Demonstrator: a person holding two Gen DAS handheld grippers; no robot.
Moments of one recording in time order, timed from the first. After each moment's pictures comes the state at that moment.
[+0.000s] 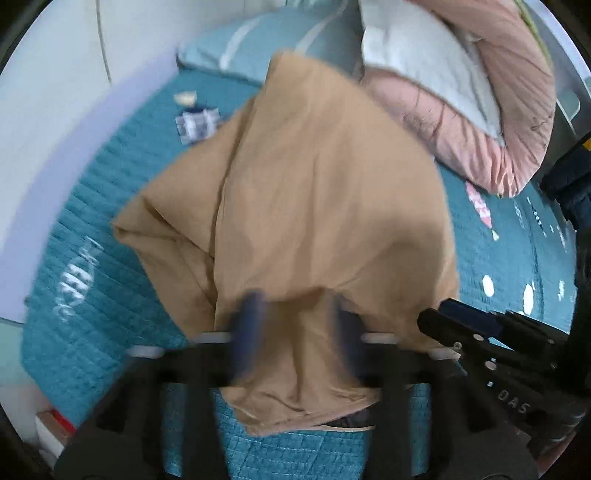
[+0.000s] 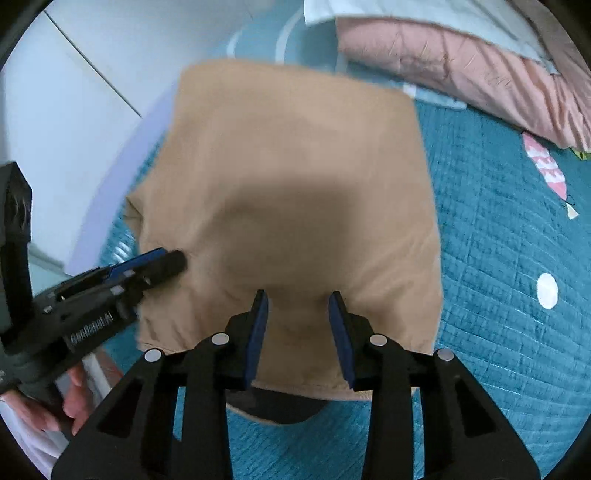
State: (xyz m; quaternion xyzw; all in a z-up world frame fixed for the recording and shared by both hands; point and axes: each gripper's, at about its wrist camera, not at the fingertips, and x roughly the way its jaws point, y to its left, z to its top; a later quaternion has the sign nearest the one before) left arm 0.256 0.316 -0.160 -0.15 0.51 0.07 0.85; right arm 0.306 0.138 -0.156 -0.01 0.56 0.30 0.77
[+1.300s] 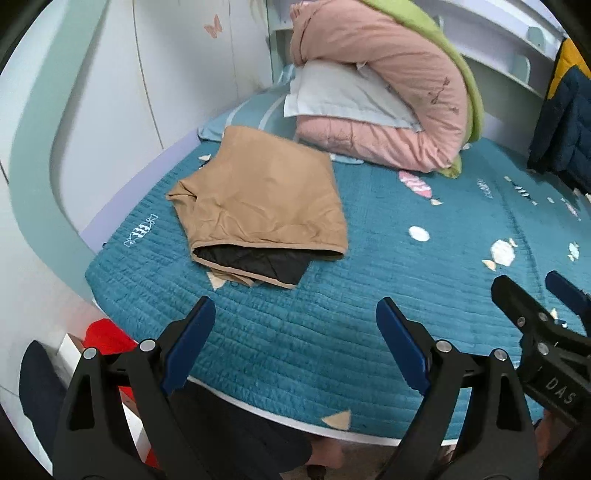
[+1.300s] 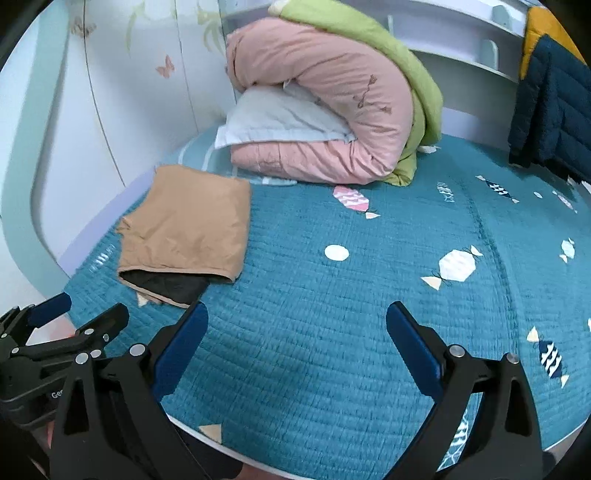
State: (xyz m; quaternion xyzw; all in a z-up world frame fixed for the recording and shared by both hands) left arm 0.074 0.086 -0.079 -0.05 0.40 0.15 0.90; right arm 0.125 -0.087 -0.077 0.00 0.36 0.18 0.92
